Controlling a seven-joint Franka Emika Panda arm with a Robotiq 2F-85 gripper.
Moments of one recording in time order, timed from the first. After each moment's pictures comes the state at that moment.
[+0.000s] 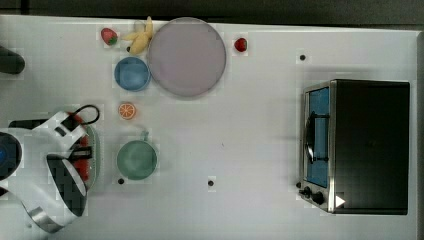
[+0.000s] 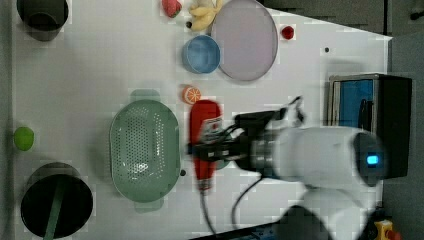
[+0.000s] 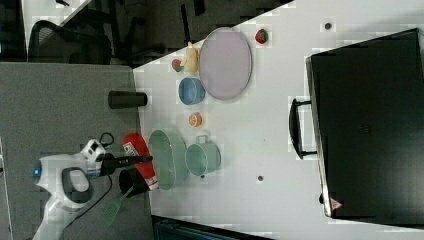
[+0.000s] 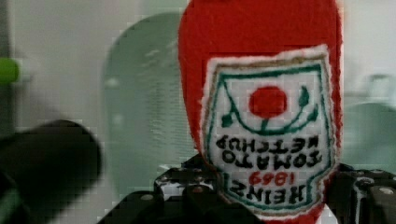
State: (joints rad) arm 0.09 0.17 0.58 -2.14 0.09 0.76 -0.26
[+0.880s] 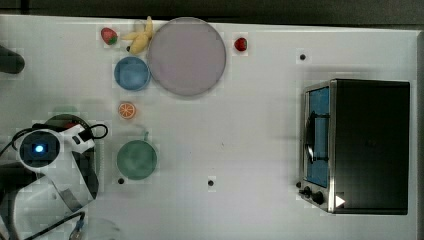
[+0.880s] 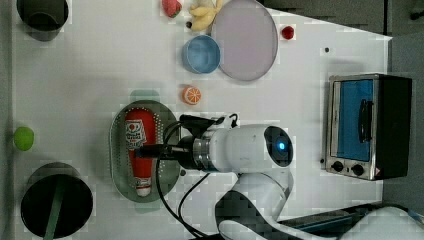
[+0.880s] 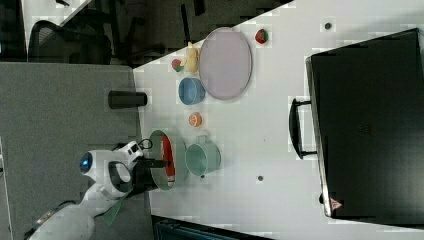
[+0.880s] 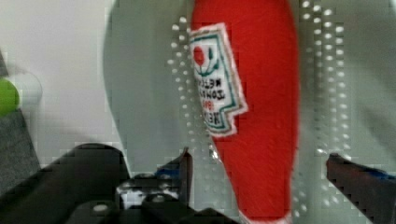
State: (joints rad) arm 0.13 0.48 0.60 -2.14 0.09 1.04 -0.04
